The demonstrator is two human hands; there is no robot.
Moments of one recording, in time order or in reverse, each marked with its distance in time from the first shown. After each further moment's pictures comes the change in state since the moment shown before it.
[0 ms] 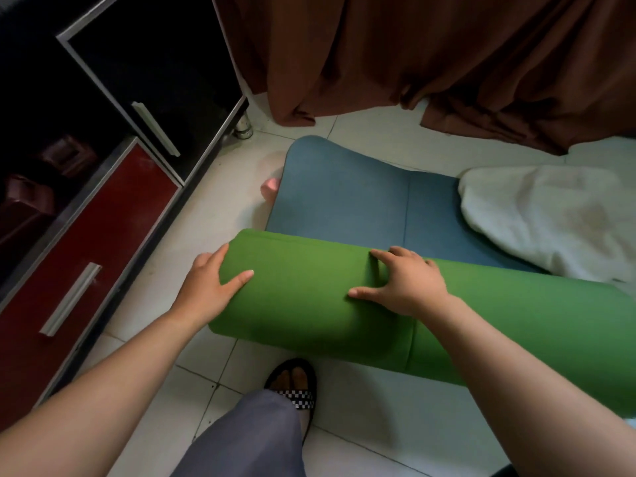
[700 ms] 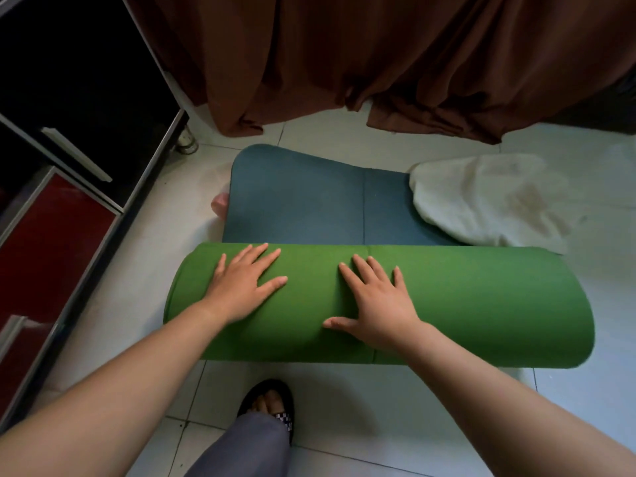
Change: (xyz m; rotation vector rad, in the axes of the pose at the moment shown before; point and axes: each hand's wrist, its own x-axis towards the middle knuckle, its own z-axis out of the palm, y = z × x) left_hand 0.041 0.077 0.054 0.362 -0.250 0.423; right_hand -0.028 0.012 0.017 -0.087 0.024 -0.055
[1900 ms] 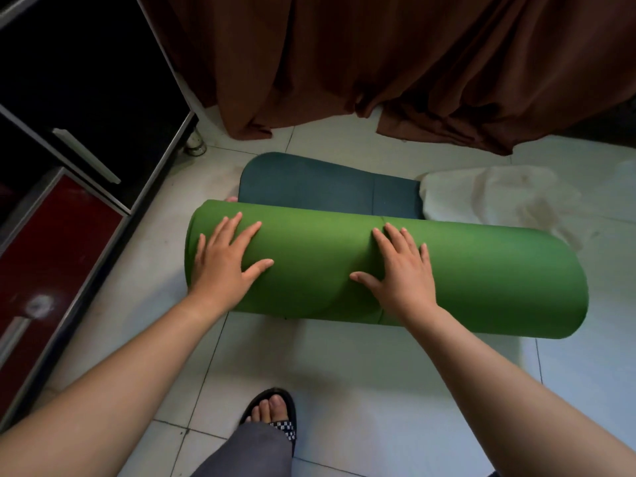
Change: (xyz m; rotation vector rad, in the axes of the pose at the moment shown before) left_hand 0.004 -0.014 -0.030 -0.063 0.386 -0.057; right_hand 0.041 0.023 -0.018 0.121 0.325 0.163
